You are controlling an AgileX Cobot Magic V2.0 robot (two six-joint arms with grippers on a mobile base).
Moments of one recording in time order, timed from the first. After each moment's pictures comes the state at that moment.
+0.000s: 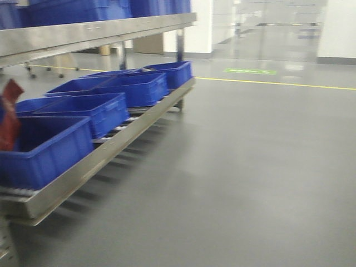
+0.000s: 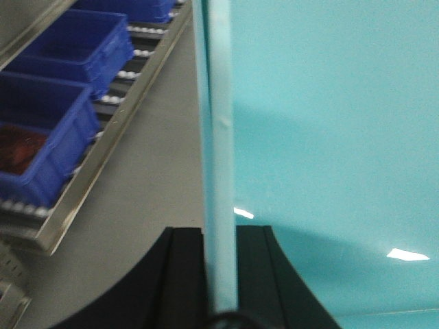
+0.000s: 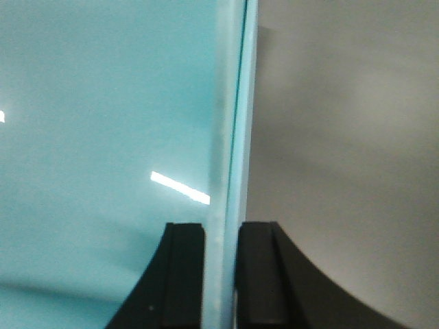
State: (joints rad) left arm -0.34 1.39 -1.63 0.26 0.84 -0.37; right arm 0.49 1.44 -1.75 -0.36 1.01 0.53
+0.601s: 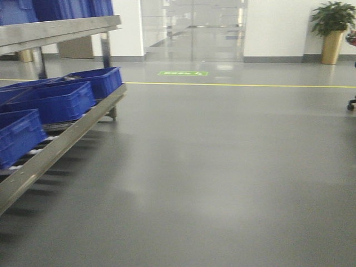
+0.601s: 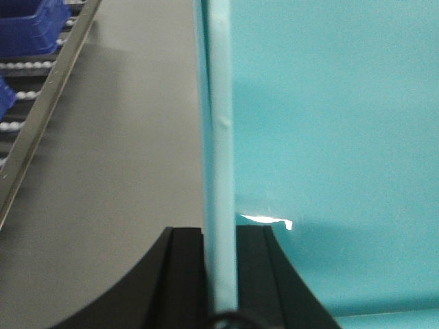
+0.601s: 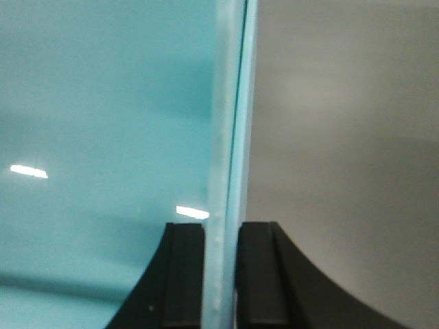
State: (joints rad) left arm -0.34 1.39 -1.63 0.26 0.84 -0.37; right arm 0.49 1.44 -1.75 -0.36 1.01 0.53
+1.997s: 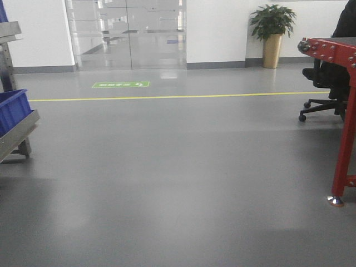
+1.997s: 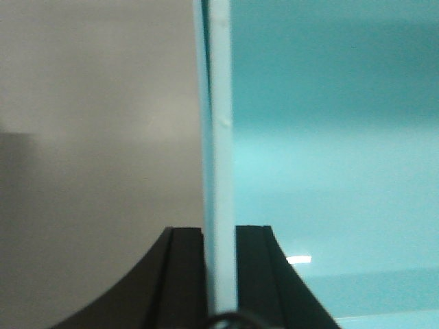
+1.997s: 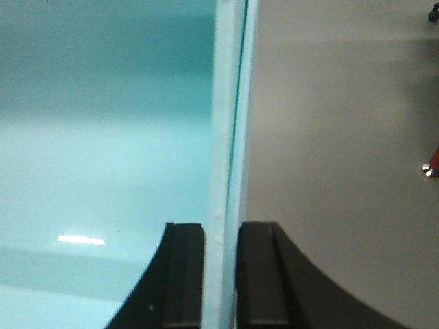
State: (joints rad) left arm -0.34 1.39 -1.63 0.26 0.84 -0.37; right arm 0.49 1.44 -1.75 -0.36 1.01 0.53
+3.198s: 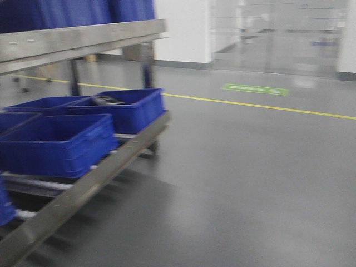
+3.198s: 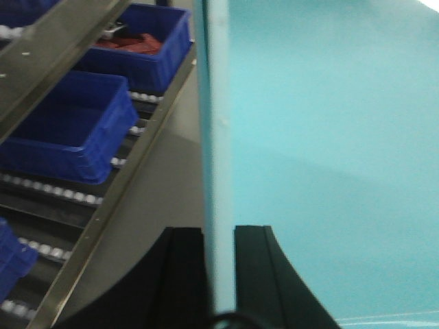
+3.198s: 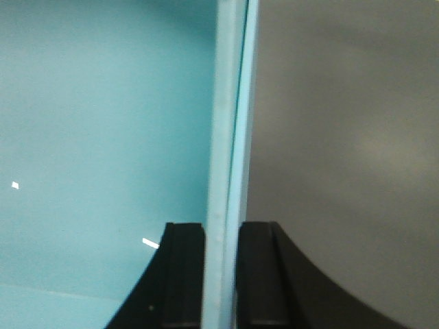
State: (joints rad) left arm -0.34 1.40 -1.63 0.26 0.83 -0.37; right arm 0.49 1.44 -1.75 -0.36 1.00 0.53
